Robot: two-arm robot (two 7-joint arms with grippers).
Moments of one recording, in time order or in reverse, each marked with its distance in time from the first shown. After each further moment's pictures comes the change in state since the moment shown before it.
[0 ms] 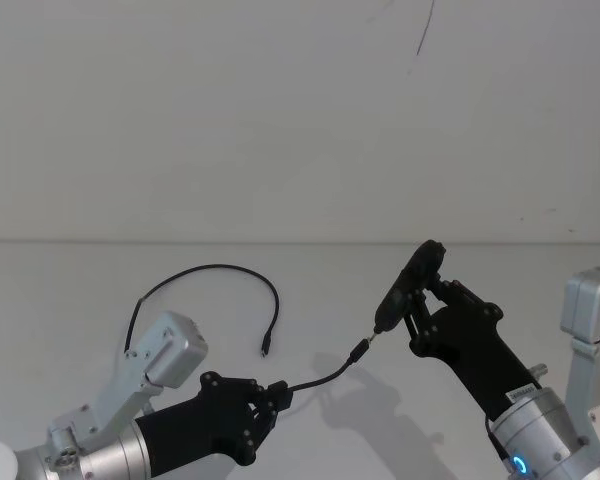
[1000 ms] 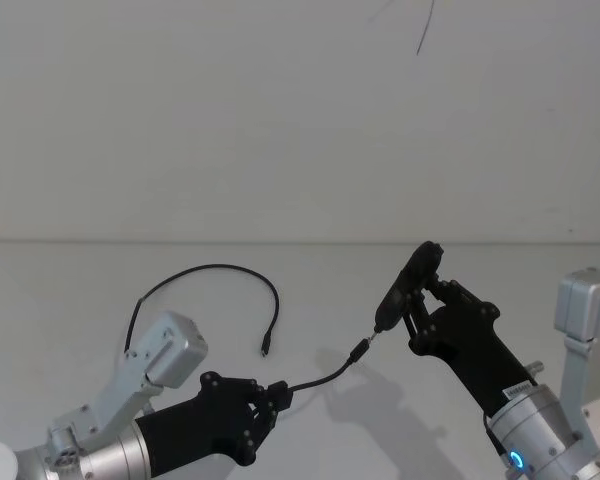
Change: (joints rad) left arm 0.000 0.000 0.000 0.000 0.000 0.000 0.000; right arm 0.033 -0.002 -0.001 0.062 -0.001 -0.026 0.021
